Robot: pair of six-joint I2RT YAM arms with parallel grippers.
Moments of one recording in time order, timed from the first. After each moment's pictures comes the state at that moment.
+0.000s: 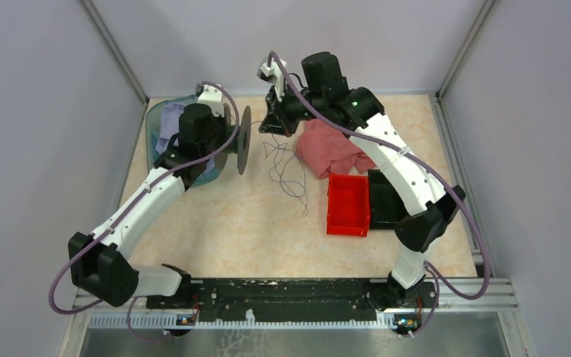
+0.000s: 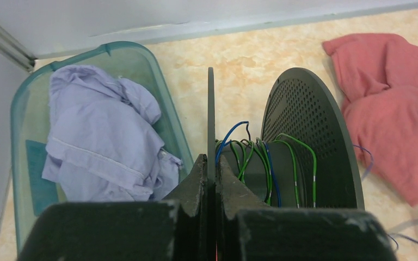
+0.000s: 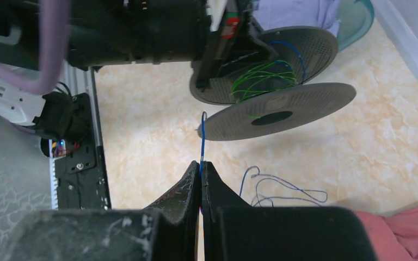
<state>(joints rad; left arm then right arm) -0.43 1.32 1.16 -0.12 -0.36 -0.05 0.68 1.74 2.06 -0.81 -0.63 -0.19</state>
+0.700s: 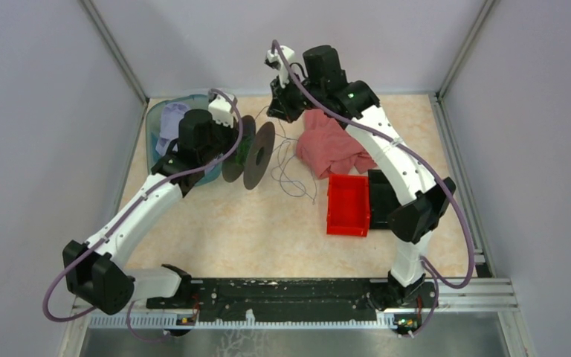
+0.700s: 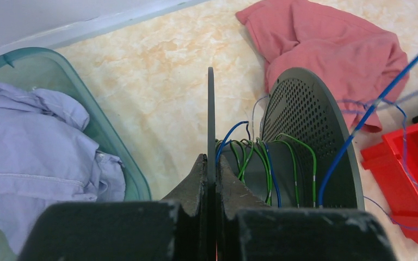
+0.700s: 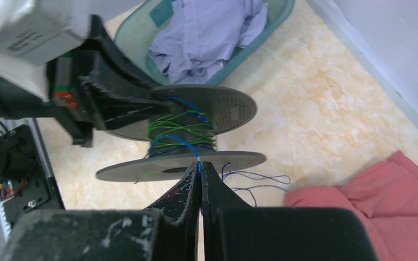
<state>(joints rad) -0.47 1.27 1.13 -0.19 -0.07 -0.04 0.64 1.84 2.14 -0.77 -0.45 -0.13</state>
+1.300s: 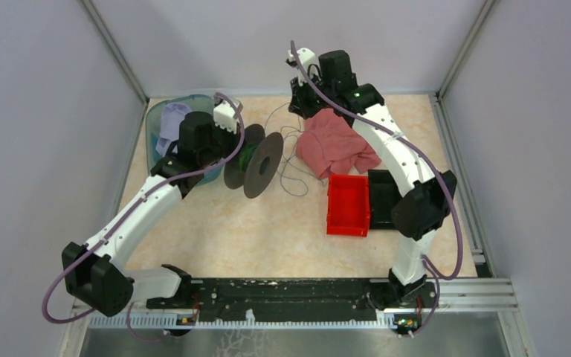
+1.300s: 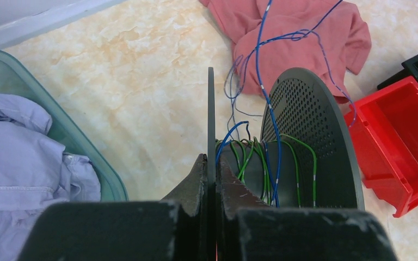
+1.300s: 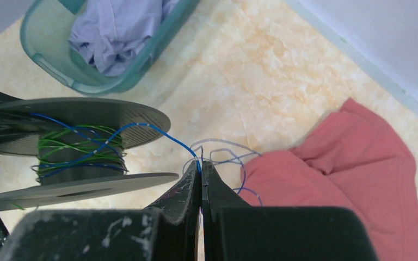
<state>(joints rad) -0.47 1.25 1.11 -0.23 0.07 -0.03 0.51 1.84 2.00 -0.66 -0.36 -0.12</state>
